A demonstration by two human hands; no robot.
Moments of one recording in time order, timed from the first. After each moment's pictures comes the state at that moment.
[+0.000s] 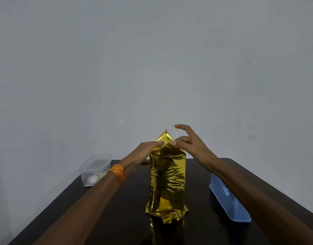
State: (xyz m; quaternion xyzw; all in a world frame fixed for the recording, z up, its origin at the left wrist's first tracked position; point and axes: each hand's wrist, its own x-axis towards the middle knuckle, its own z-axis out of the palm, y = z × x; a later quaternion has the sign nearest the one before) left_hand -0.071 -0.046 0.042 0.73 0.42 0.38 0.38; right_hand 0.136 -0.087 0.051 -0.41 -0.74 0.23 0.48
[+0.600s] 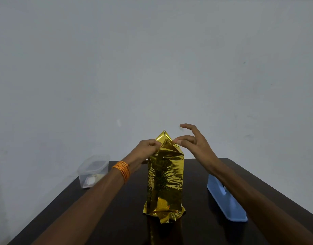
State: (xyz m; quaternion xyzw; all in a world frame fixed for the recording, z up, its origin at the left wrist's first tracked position) left_hand -0.055 -0.040 0.047 0.72 0.44 0.41 0.36; right_hand 0.146 -0.096 0.048 -0.39 -0.70 0.22 0.55
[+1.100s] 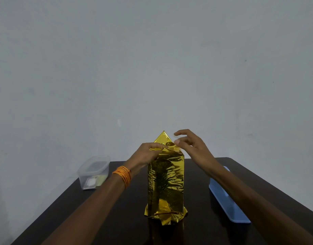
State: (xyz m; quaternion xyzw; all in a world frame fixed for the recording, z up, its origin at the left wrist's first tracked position) left_hand -0.058 -0.041 0.041 0.75 0.40 0.40 0.35; right_hand 0.143 -0.085 0.037 -0.41 -0.71 0.19 0.54
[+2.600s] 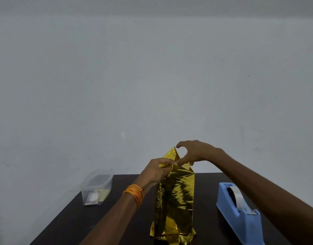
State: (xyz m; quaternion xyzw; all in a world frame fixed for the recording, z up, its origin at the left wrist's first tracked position) left_hand -0.049 -0.026 0.032 0.74 0.39 0.42 0.36; right_hand 0.137 -0.026 0.106 -0.63 -0.77 0.01 0.13
